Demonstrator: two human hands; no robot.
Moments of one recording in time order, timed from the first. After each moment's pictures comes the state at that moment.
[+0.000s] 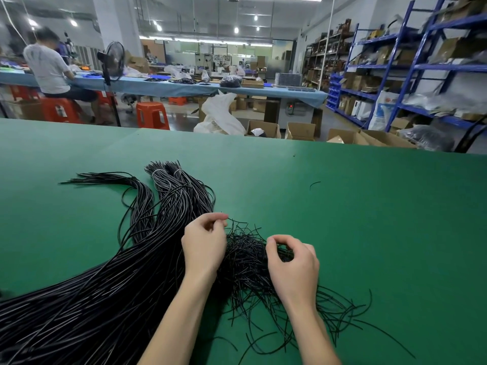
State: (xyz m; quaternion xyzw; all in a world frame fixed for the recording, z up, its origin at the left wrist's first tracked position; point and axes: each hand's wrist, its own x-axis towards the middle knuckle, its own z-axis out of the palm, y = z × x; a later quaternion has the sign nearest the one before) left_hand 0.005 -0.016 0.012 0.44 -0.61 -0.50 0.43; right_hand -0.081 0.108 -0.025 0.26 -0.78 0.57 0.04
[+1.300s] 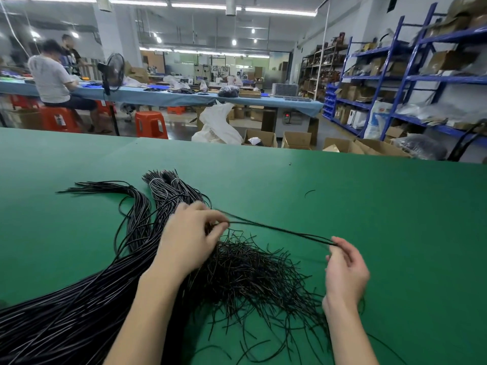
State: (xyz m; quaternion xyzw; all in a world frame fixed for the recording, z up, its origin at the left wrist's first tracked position) left_hand 0.037 -0.036 0.056 0.29 -0.90 -0.17 0.28; right_hand -0.146 0.148 -0.020 -0.03 -0.65 0.76 0.03
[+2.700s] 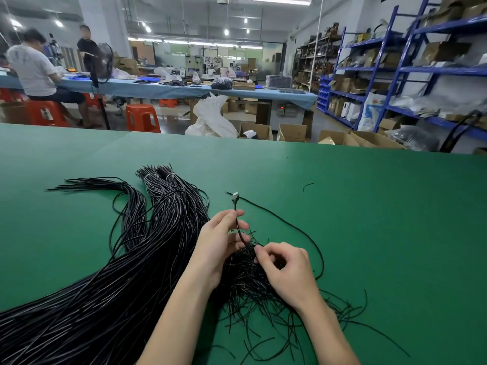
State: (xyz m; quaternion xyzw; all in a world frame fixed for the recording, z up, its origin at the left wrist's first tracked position) left_hand -0.007 -0.009 0.026 0.26 -0.51 -0.76 0.31; right_hand -0.109 0.114 -0.032 0.43 -0.75 0.50 0.00
